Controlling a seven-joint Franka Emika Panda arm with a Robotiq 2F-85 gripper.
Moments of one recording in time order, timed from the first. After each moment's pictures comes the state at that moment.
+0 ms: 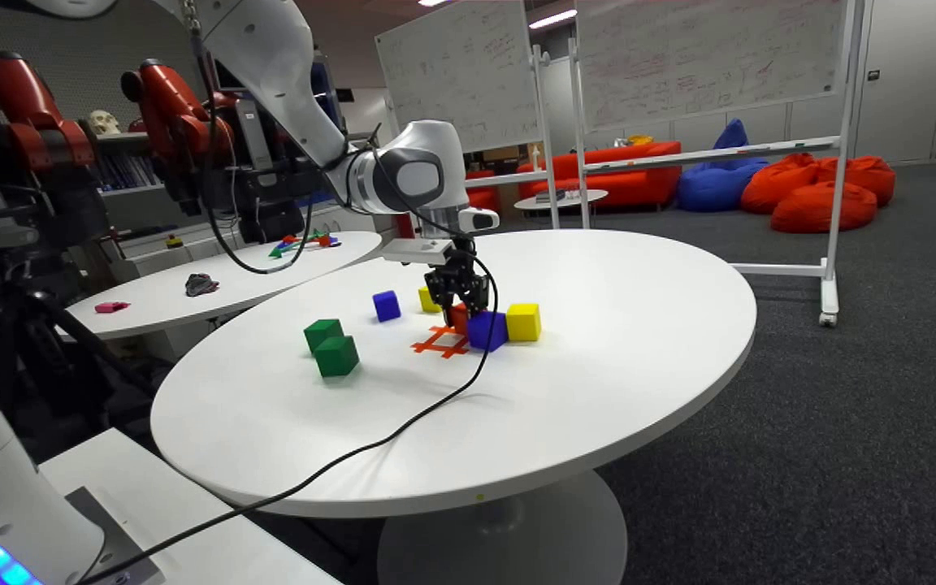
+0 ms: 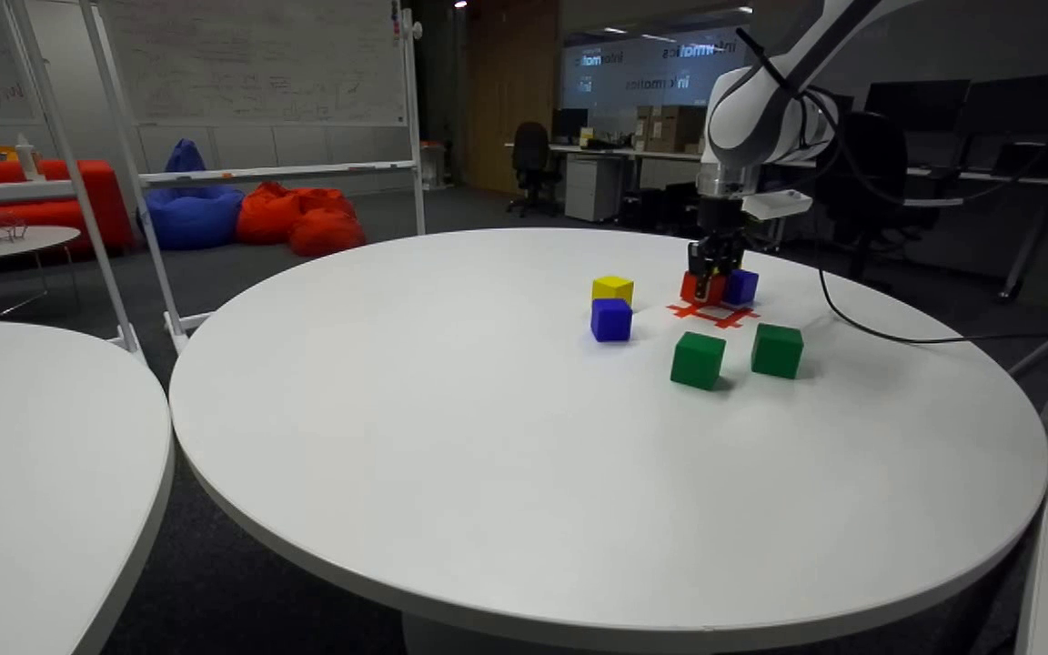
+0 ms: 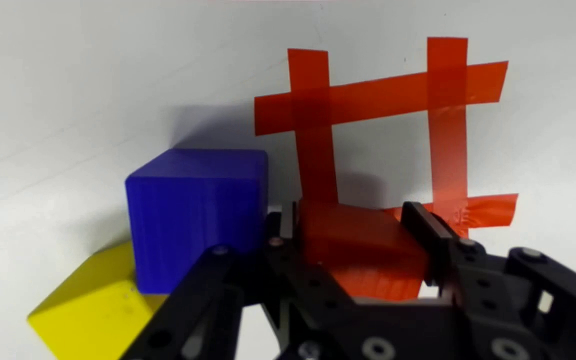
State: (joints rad) arm -0.18 0.55 -0.03 -1.99 0.02 2.52 -0.14
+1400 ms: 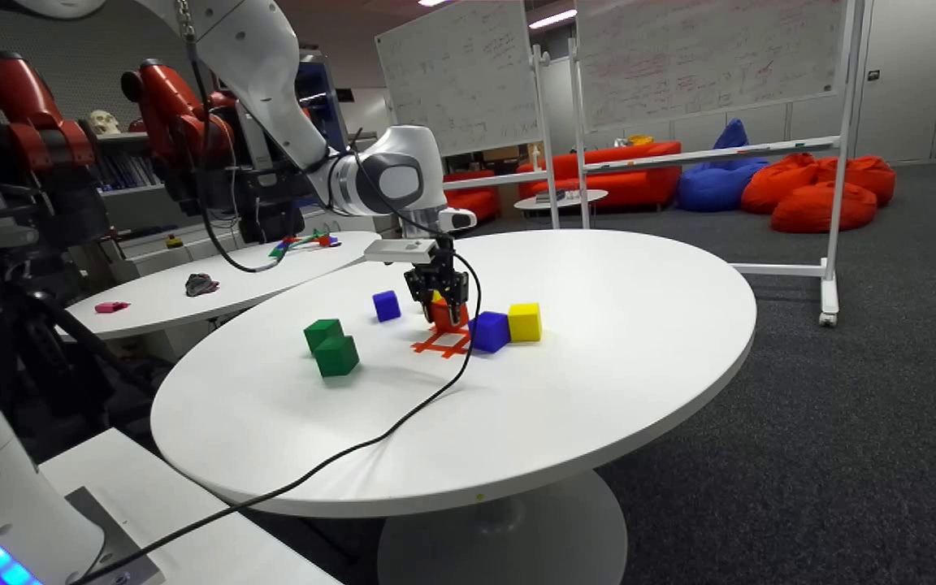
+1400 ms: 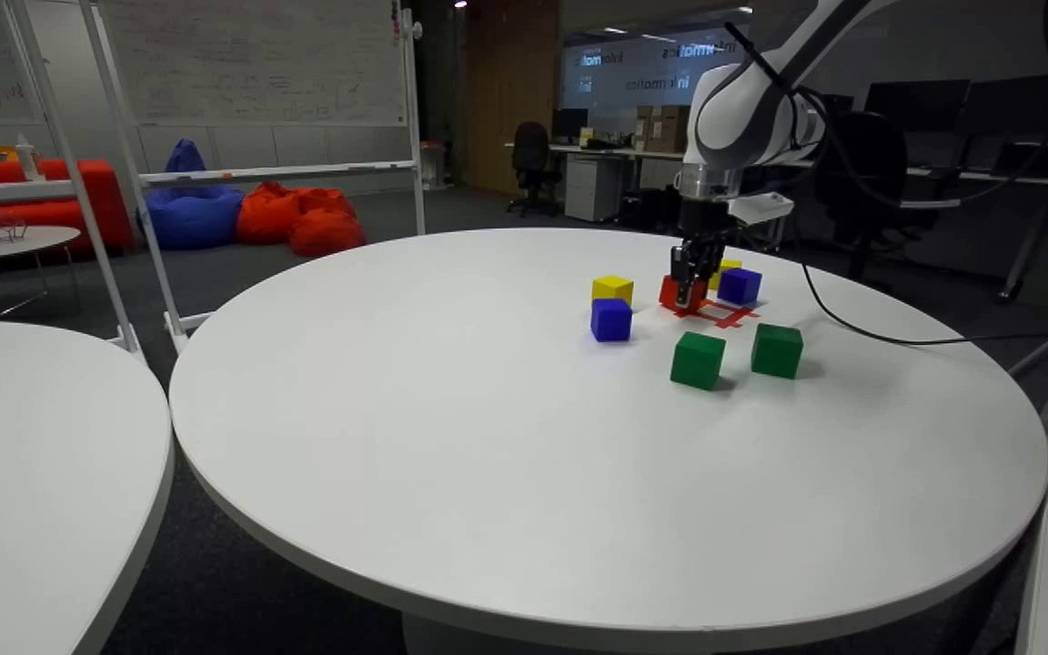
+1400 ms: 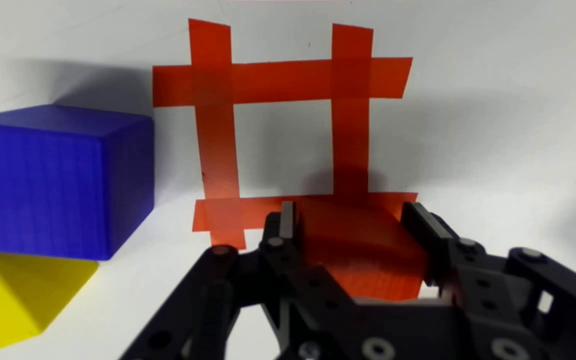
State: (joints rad) arm -0.12 0.54 -0.01 -2.02 0.03 2.56 -0.17
